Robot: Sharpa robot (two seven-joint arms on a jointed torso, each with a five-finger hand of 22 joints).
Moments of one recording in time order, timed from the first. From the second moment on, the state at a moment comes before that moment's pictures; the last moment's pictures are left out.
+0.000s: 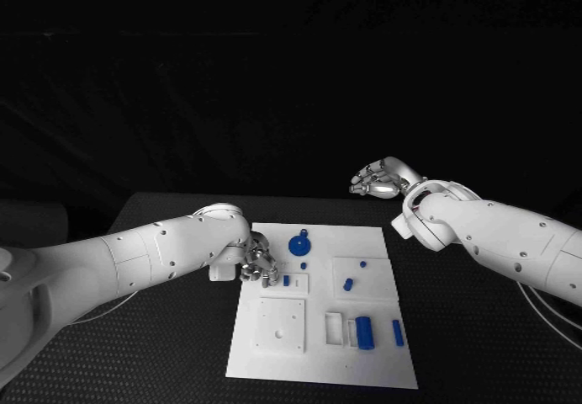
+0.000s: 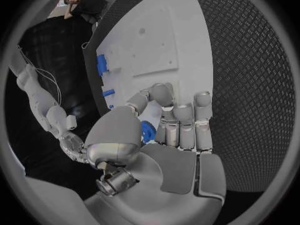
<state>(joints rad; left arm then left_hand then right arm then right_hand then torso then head) 1.25 -0.48 -0.20 1.09 -0.95 0.35 -0.49 0.91 0.09 0.49 -0.24 0.49 1.05 0.05 0.41 0.65 1.42 -0.08 0.89 0.52 1.17 -0.16 1.48 0.52 0.03 0.92 -0.13 1.01 1.31 1.21 -0.63 0.00 1.14 -0.92 -0.39 0.02 0.98 -0.20 0.62 -0.20 0.56 0.85 0.20 0.31 0.40 1.00 0.16 0.26 0.07 0.92 0.15 0.34 0.45 0.25 0.62 0.25 0.29 1.15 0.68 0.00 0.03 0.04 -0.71</state>
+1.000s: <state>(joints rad) 1.25 -0.49 -0.20 1.08 -0.92 0.32 -0.49 0.85 -0.01 0.53 -0.24 0.35 0.98 0.06 0.33 0.63 1.41 -0.05 0.89 0.51 1.18 -0.16 1.46 0.50 0.03 0.92 -0.13 1.00 1.31 1.21 -0.63 0.00 1.14 -0.92 -0.39 0.02 0.98 -0.20 0.62 -0.20 0.57 0.84 0.19 0.31 0.40 1.00 0.16 0.26 0.07 0.92 0.15 0.34 0.45 0.25 0.62 0.25 0.29 1.15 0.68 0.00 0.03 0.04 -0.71</state>
